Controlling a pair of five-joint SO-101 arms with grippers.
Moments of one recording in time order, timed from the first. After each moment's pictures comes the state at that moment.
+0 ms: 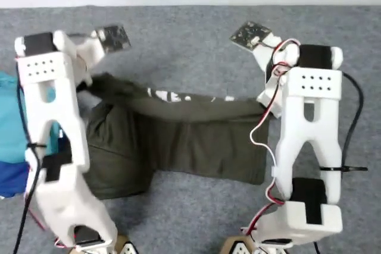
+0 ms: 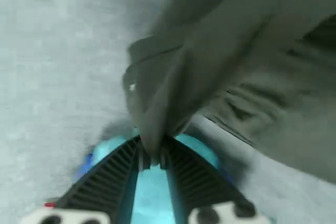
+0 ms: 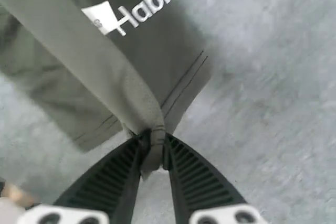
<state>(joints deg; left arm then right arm) -14.8 18.5 -26.6 99.0 -67.5 1.1 1.7 -15.5 100.0 48.3</state>
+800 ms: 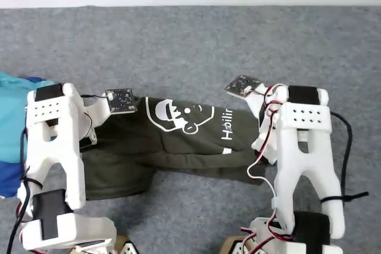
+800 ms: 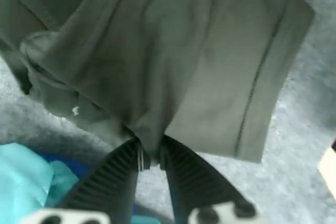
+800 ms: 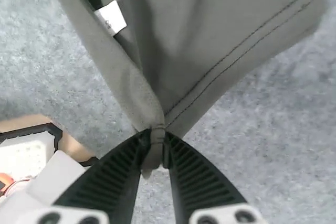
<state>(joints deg) -17.3 -2.5 21.3 86.8 -74.5 1.1 -14.2 21.5 93.5 48.1</state>
